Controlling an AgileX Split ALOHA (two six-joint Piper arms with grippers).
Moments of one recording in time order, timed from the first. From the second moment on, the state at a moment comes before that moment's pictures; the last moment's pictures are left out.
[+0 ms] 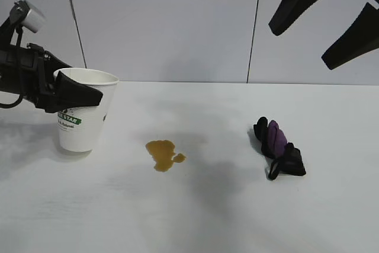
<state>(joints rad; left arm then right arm) 0.01 1.98 -0.98 -1.70 0.86 2.47 0.13 1.46 -1.18 0.55 1.06 -0.18</state>
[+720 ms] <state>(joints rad) 0.01 1.98 -0.98 -1.70 0.99 2.56 0.13 1.46 -1.18 0.55 1.05 -0.18</state>
